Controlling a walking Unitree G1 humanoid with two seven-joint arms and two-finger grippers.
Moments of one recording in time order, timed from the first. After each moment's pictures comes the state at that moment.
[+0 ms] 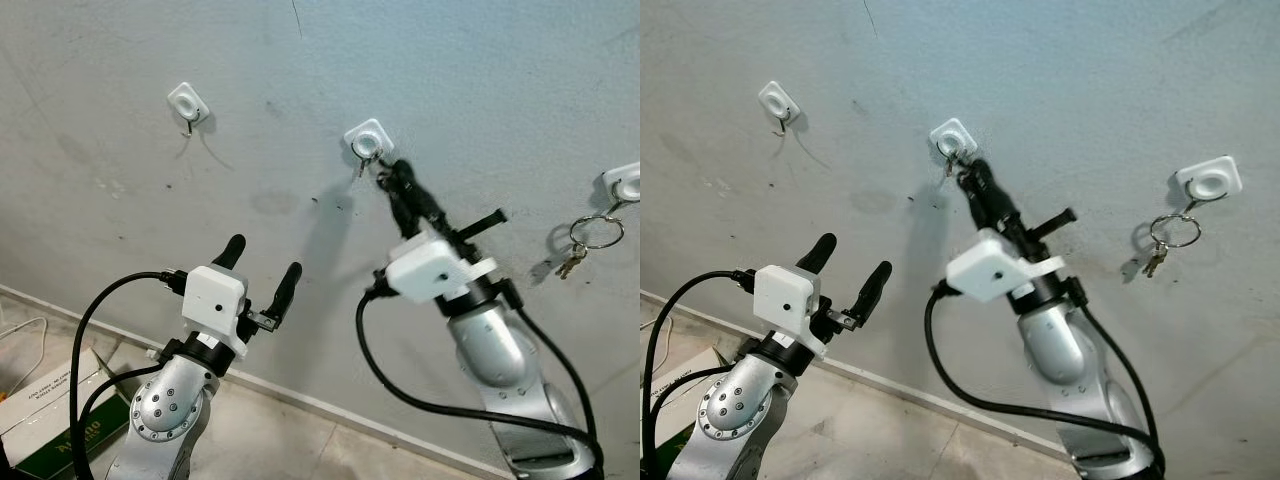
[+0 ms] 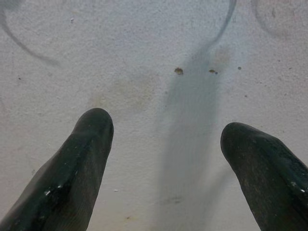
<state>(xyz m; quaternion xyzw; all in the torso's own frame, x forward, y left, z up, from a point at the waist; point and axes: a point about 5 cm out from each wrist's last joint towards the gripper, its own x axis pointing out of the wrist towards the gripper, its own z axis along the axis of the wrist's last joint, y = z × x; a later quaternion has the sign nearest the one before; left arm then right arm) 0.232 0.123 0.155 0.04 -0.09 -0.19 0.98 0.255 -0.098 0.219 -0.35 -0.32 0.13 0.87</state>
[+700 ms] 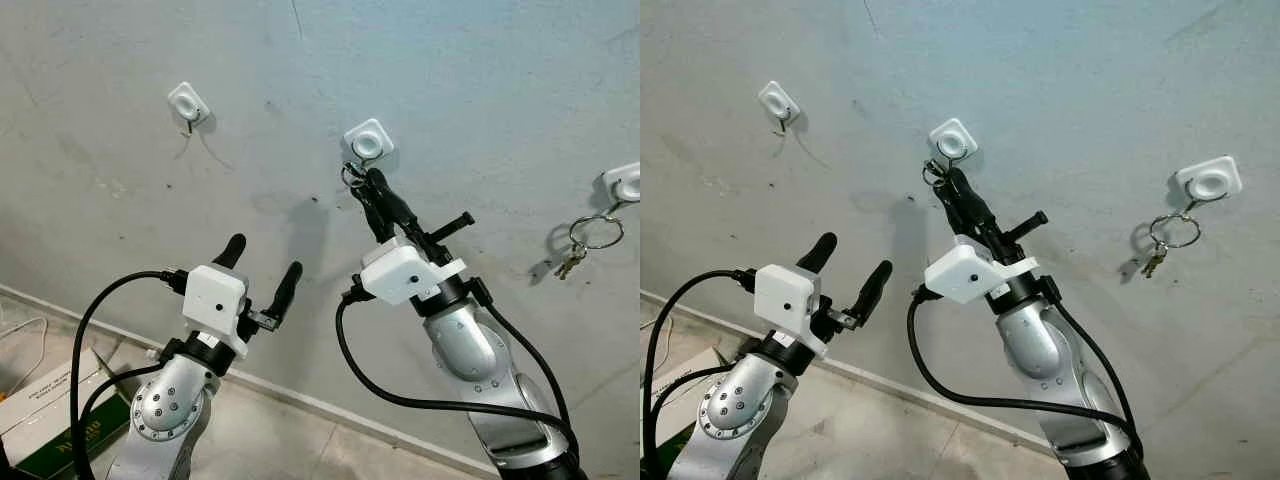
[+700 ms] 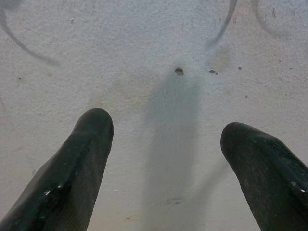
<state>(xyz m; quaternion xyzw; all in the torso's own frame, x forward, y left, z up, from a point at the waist) 0.232 0.122 0.155 0.04 -0.09 -0.19 0.98 0.263 -0.083 0.209 -0.34 -0.32 0.15 0.87</state>
